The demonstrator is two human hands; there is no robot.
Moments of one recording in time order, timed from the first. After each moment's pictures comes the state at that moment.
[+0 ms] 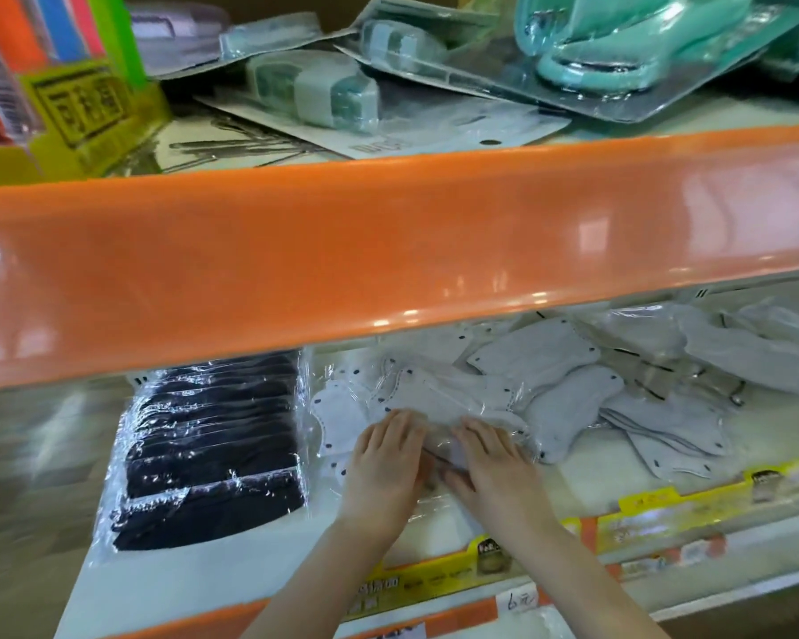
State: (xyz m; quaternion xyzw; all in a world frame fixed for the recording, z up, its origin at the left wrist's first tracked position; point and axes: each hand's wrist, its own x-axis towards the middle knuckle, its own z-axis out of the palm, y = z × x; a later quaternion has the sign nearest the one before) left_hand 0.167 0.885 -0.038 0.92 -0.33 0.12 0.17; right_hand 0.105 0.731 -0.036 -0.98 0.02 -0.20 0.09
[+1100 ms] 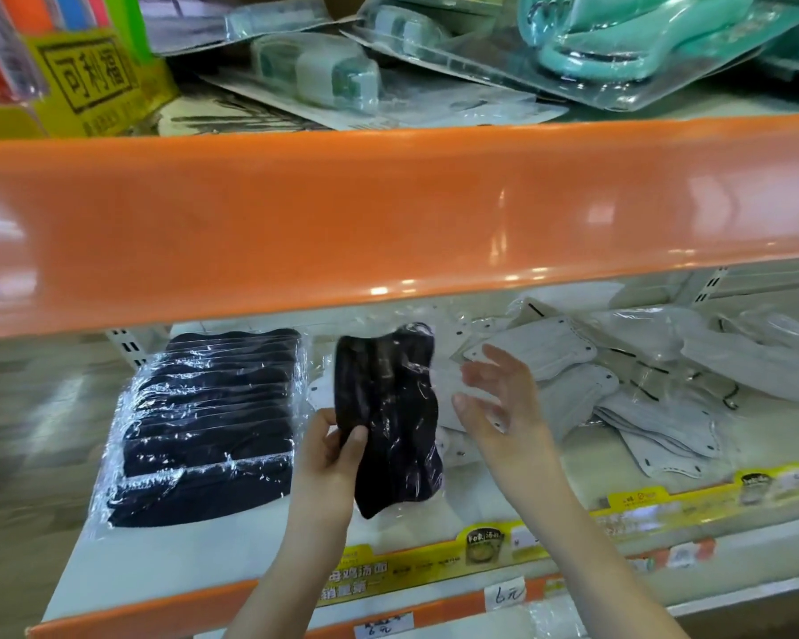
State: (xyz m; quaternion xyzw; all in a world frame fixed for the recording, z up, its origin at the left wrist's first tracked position) left_hand 0.122 0.910 0.029 0.65 0.02 -0.03 0.76; right_hand 0.094 0.741 0.051 -0.77 0.03 -0.22 0.60
